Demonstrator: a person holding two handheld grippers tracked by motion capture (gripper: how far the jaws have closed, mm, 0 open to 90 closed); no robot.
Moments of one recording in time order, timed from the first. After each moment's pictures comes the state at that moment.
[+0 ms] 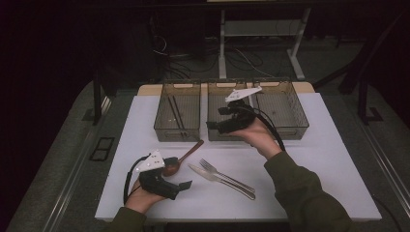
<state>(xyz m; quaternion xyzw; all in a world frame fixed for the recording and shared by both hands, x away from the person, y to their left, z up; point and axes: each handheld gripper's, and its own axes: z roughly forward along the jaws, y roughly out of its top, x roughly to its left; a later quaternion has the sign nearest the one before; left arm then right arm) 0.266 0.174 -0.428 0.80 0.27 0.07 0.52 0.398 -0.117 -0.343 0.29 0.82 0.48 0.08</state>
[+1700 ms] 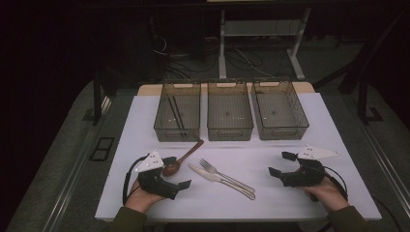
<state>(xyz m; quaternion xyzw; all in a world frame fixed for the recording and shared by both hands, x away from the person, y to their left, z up) 0.264 0.176 -0.425 0.80 0.28 0.08 0.52 0.270 -0.283 -0.429 0.37 0.79 0.47 0.14</state>
